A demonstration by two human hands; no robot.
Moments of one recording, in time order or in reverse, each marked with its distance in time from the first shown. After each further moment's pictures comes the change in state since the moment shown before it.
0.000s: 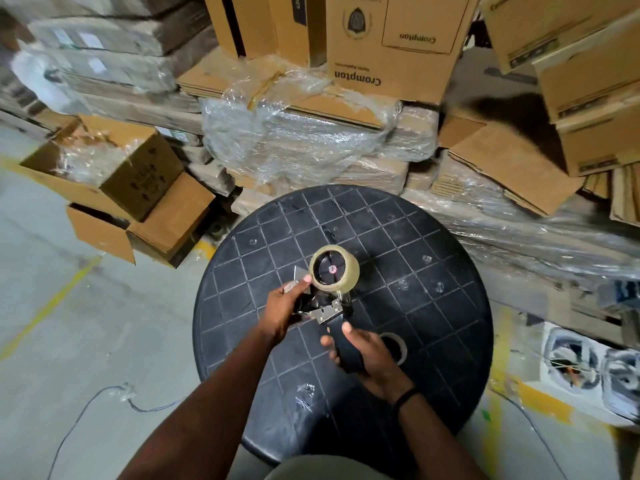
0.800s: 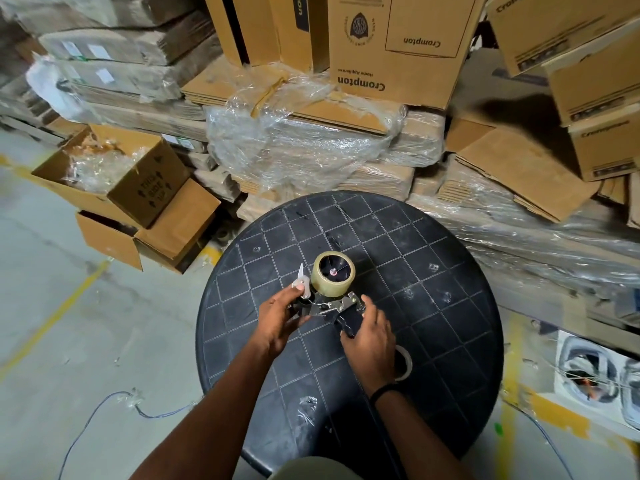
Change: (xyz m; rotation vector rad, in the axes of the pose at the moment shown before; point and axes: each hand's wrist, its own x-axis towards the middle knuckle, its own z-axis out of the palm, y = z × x) left_hand 0.006 0.007 -0.005 -0.307 0.045 -0.028; right_hand 0.041 -0.015 0.009 -1.324 0.666 -0.369
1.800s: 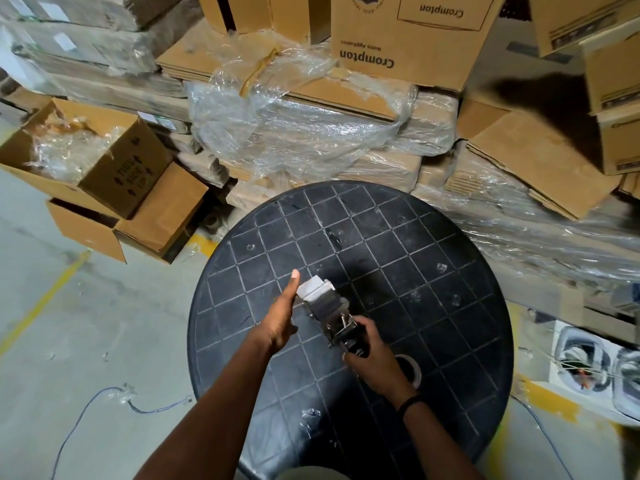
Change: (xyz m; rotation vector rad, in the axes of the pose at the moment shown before) left_hand 0.062 0.026 0.003 0.274 -0.147 -0.197; right_hand 0.033 0.026 0.023 0.626 -0.489 0.126
